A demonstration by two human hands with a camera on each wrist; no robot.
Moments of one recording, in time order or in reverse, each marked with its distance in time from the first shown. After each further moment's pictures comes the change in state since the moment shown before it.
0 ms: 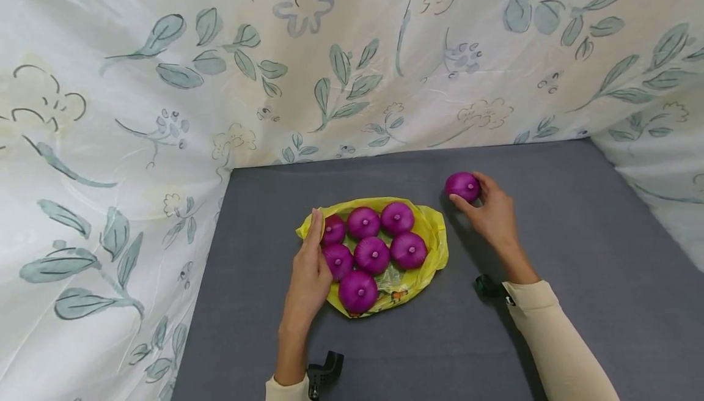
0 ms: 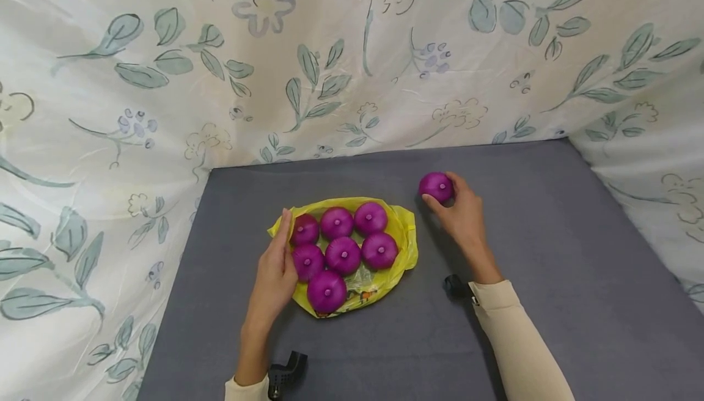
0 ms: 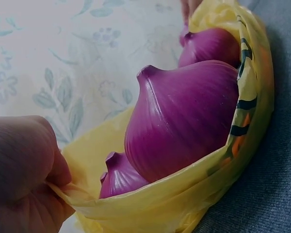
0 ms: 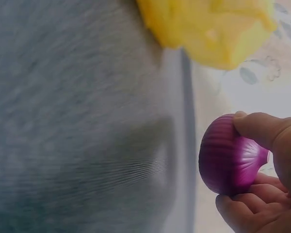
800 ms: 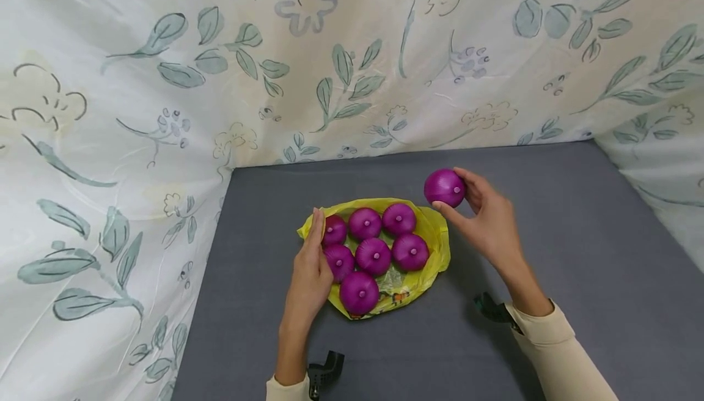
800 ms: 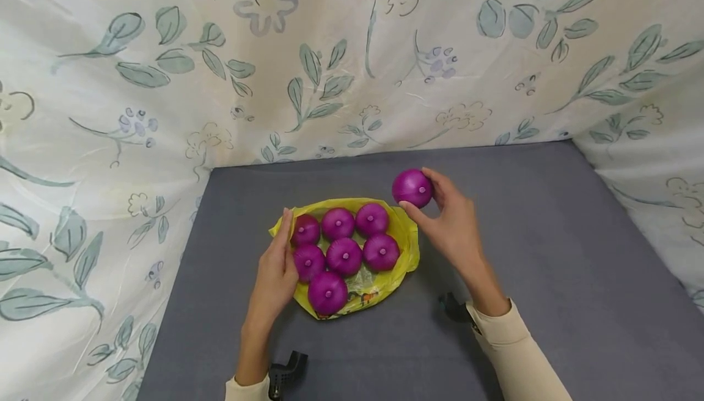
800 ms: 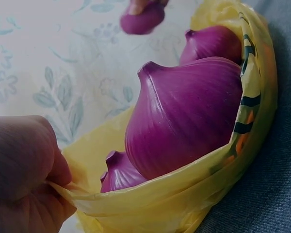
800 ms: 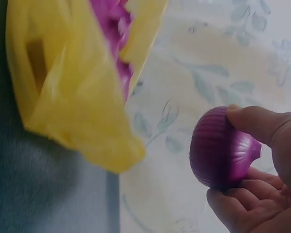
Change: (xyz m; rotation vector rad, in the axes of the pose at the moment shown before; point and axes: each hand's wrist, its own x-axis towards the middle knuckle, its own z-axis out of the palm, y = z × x) left_hand 0.004 0.000 0.001 -0.001 -0.004 -0.021; right_hand -0.034 -0.083 -0.021 0.147 -0.054 -0.148
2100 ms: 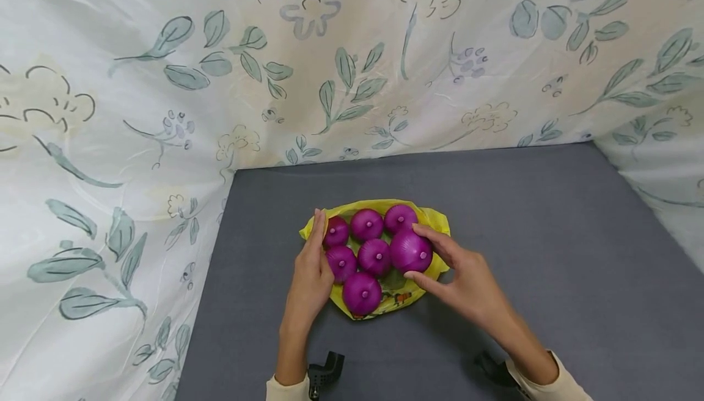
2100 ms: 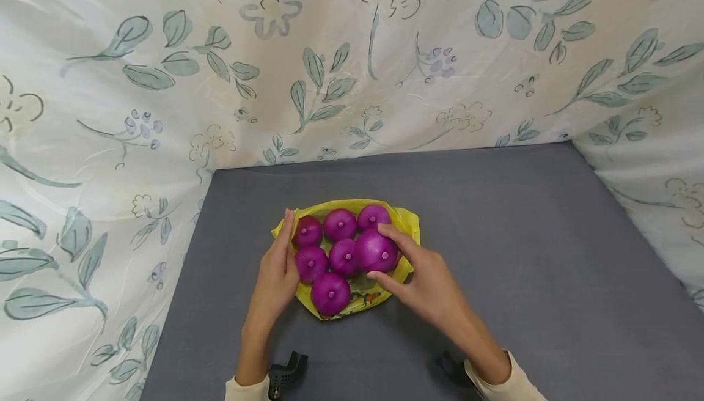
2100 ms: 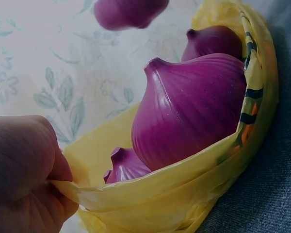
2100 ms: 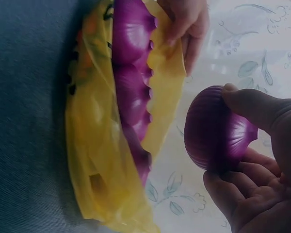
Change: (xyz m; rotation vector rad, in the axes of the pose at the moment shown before) left_hand -0.002 0.000 -0.005 -0.007 -0.009 -0.001; right_hand -0.080 -0.034 0.026 0.085 -0.233 -0.232
